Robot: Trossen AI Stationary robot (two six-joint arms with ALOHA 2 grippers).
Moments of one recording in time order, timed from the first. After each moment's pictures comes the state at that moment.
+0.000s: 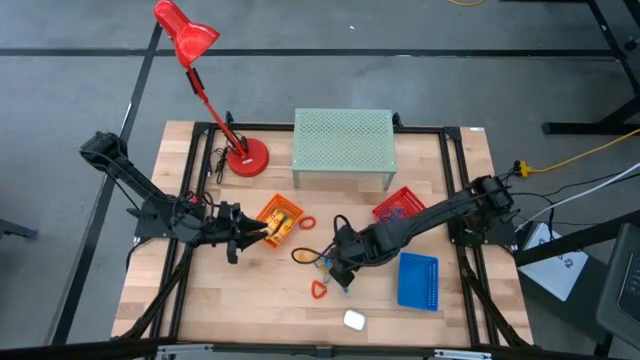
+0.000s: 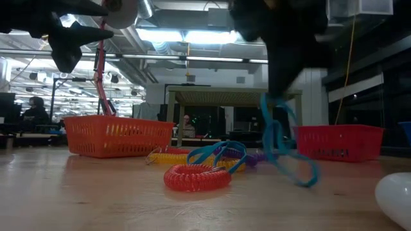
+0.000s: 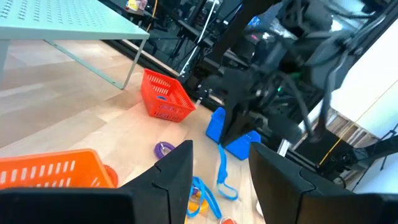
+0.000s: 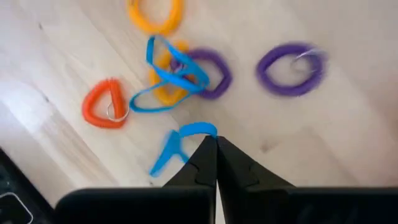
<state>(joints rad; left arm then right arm) -0.70 0.91 0.22 0.67 -0.79 -0.62 0.39 1.88 1.48 -0.91 0.11 1.09</state>
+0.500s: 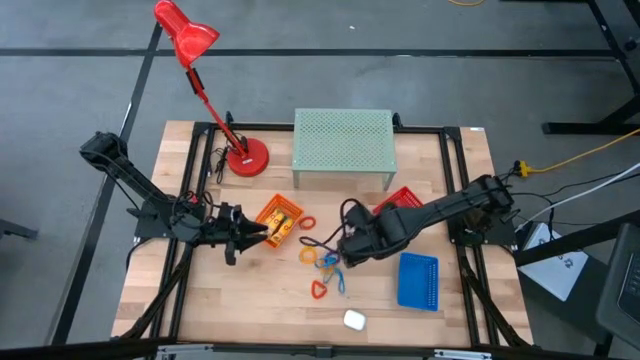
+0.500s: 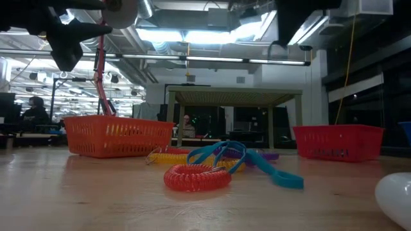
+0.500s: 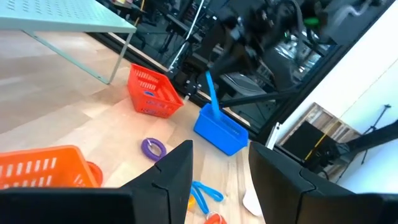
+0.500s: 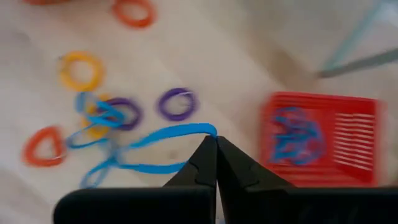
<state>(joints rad) -0.70 0.91 0.22 0.69 -0.74 -0.63 0.39 1.88 1.81 -1.48 0.38 1.21</state>
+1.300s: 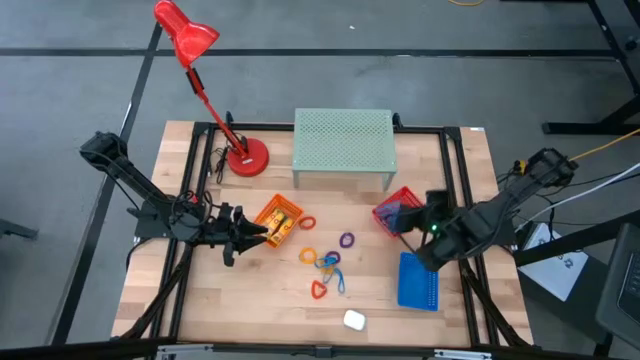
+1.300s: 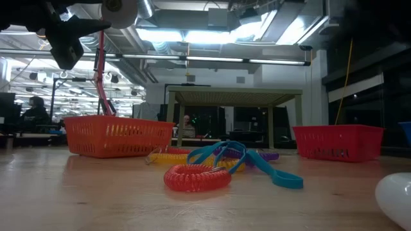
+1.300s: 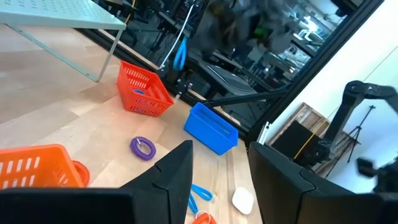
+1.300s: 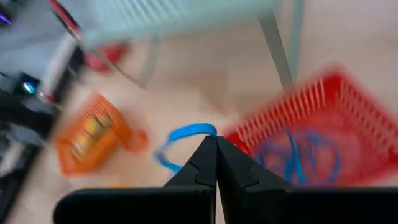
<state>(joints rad) -0.70 0.91 0.22 0.71 -0.71 -0.64 0.64 1.22 0.97 -1.15 0.86 2.06</state>
